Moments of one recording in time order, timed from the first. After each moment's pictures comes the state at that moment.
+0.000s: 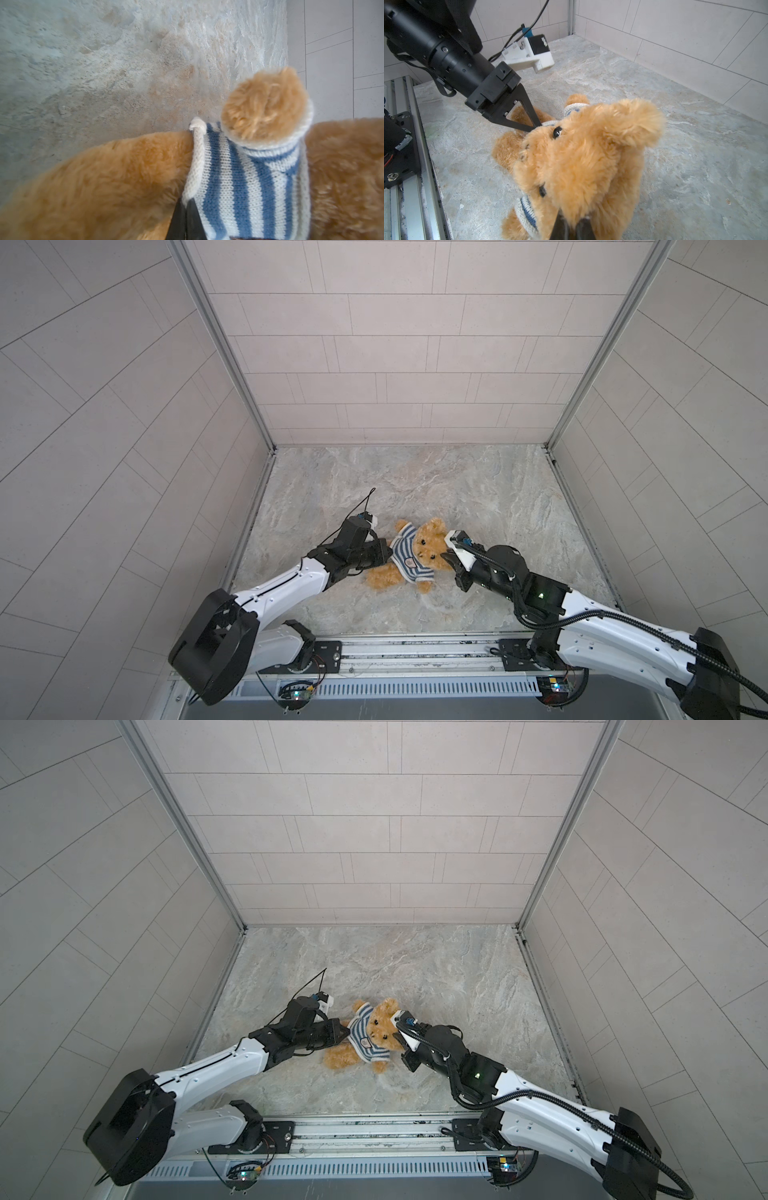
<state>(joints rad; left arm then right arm) -0.57 1.22 0.55 -0.11 0.29 -0.77 0.89 0.79 0.45 -0.03 0.10 0.01</state>
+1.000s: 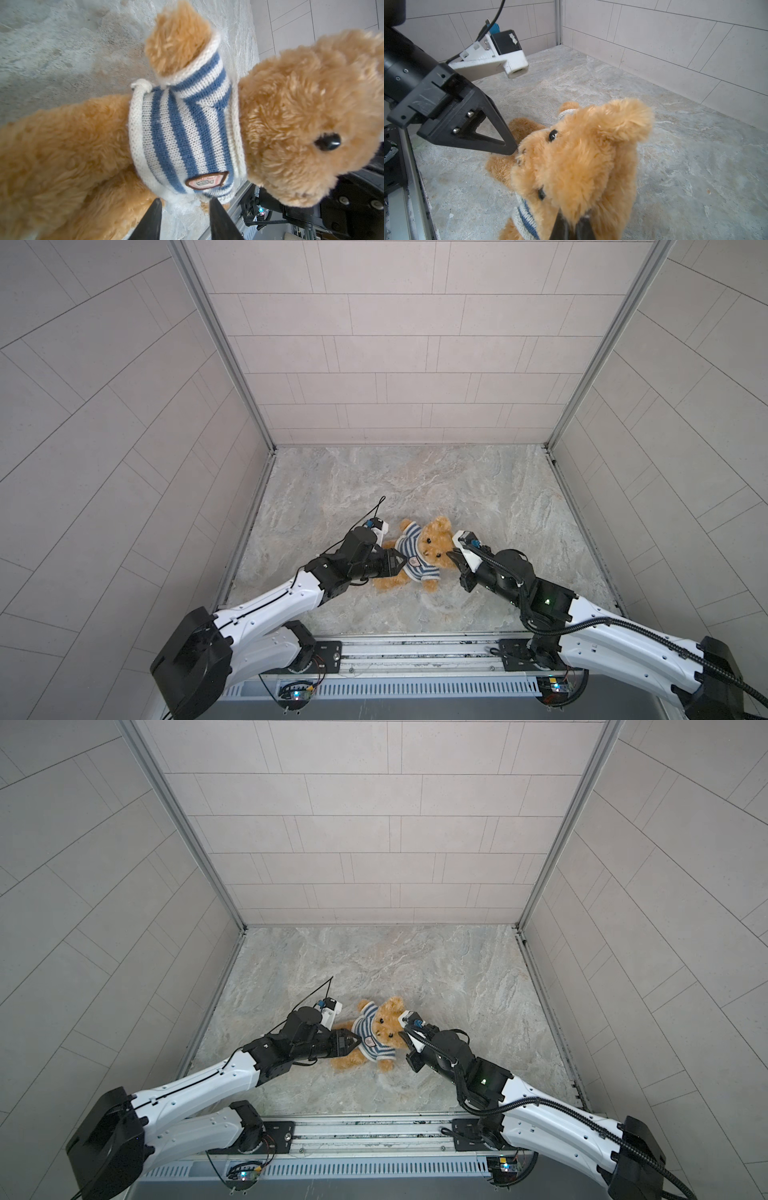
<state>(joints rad) -0.75 1.09 0.53 -0.12 0.26 -0.81 0.90 0.74 0.41 -0.01 0.16 0.03</state>
